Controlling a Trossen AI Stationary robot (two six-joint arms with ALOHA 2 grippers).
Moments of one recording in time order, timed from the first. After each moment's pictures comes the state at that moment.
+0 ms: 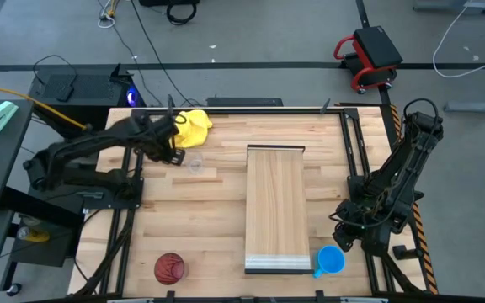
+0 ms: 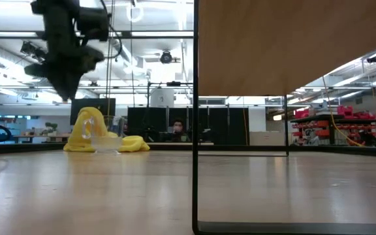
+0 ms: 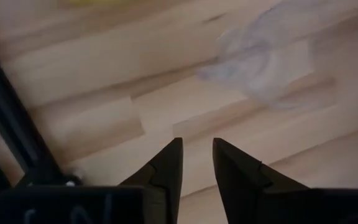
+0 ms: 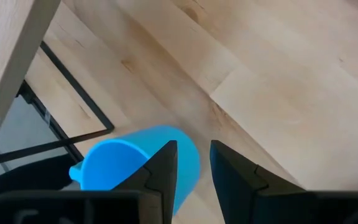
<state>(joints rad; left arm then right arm) 0.53 1.12 0.87 -1.11 0.02 -0.73 1.06 1.12 0.76 -0.90 0.34 1.91</state>
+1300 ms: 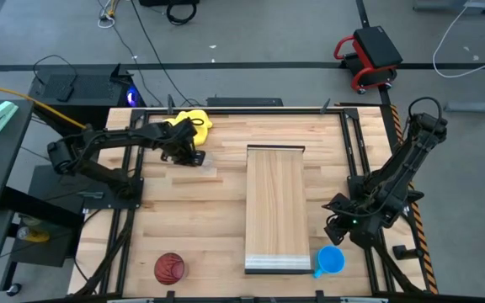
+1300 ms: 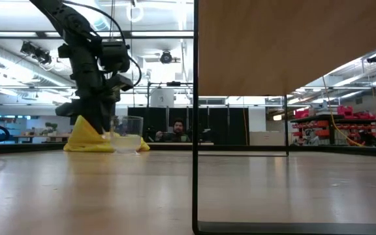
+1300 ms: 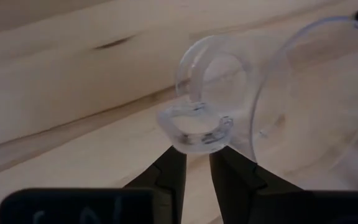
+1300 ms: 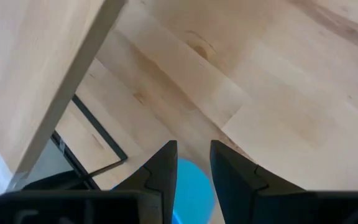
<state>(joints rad) 0.54 1.40 0.75 -0.58 0.25 -0.77 0.92 1.10 0.76 -0.86 0.34 1.80</state>
